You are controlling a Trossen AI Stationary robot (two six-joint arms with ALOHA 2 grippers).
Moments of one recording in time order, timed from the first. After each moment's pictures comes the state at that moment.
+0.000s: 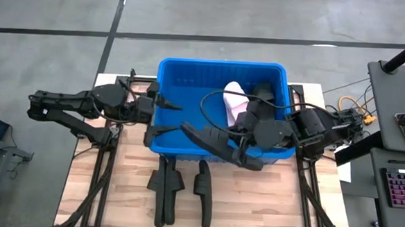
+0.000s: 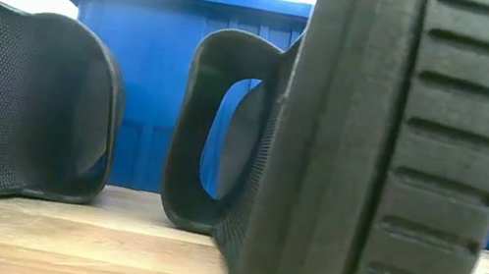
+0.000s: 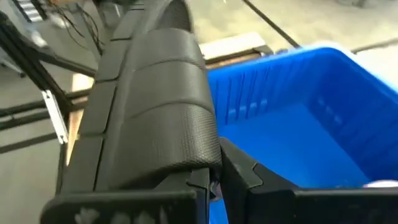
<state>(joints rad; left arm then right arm) -0.13 1.06 1.31 -0.32 -0.16 0.09 0.35 1.61 2.05 -1.06 0.51 0.41</state>
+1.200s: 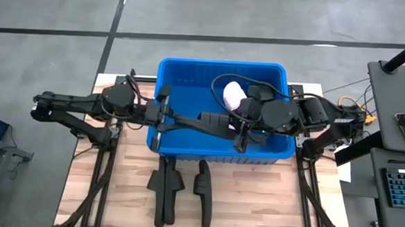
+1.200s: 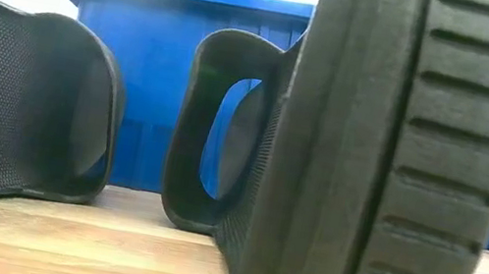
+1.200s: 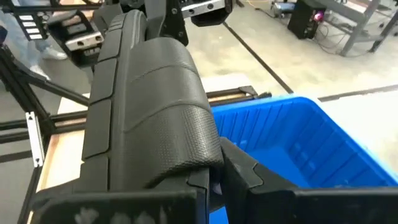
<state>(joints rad) -0.09 1.13 1.31 -0.15 -0.01 0.26 0.27 1.58 2.06 -0.93 0.47 0.19</state>
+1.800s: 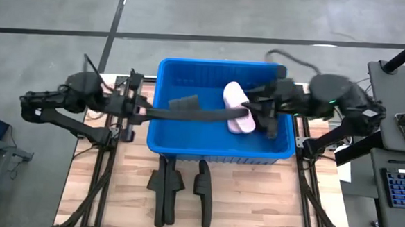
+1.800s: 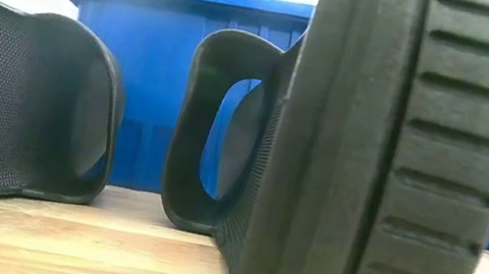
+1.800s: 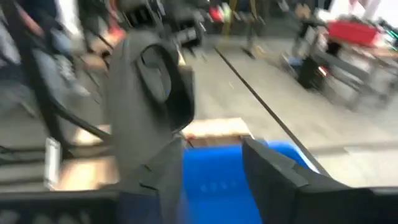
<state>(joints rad) -0.09 0.92 1.30 -0.25 0.12 0.39 0.20 1.39 2.05 -0.88 0.36 0.01</state>
